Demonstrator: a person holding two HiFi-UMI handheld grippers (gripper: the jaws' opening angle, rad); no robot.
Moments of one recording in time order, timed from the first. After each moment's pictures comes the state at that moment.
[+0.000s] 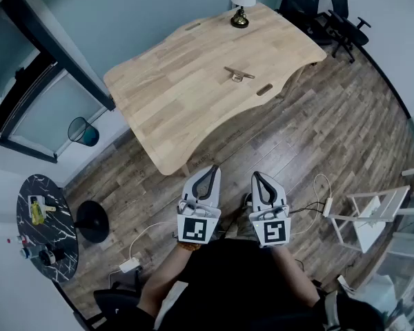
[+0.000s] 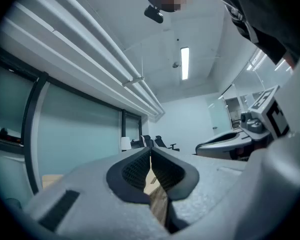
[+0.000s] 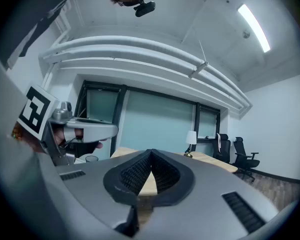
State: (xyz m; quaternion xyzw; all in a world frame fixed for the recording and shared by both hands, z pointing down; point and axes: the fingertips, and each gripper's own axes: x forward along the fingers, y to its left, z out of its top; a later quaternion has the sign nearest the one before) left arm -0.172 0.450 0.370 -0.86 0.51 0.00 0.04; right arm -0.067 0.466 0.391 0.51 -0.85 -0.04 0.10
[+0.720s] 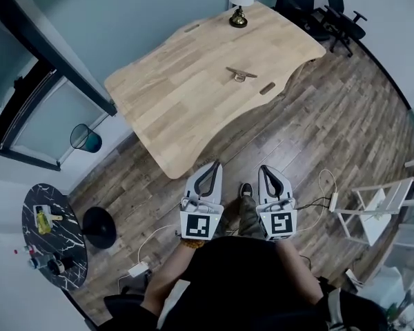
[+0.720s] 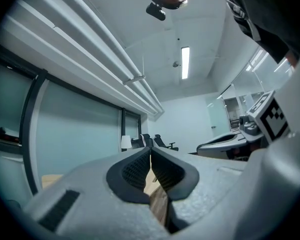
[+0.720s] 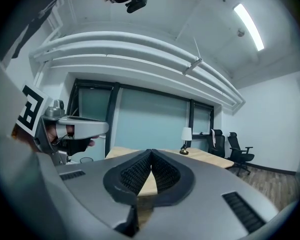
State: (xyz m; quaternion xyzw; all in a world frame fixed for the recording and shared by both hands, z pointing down) left arm -0.197 0.437 0.373 -0.86 0.51 0.00 0.03; right arm -0.076 0.441 0.388 0.55 -0.83 -0.02 0.09
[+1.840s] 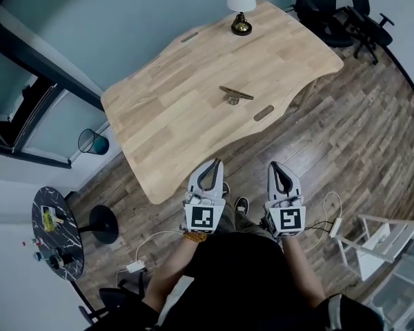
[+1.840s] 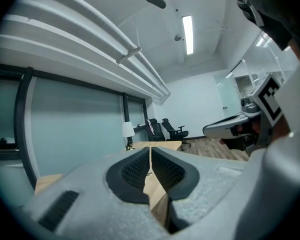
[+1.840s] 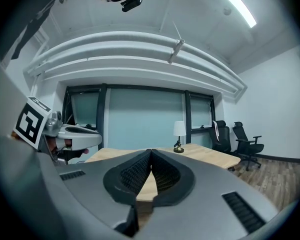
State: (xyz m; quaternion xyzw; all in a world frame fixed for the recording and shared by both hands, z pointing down) left arm -0.066 0.245 0.417 -0.83 0.55 -0.09 0.04; right arm 0.080 0.246 0.419 0.52 -0.85 0.03 0.06
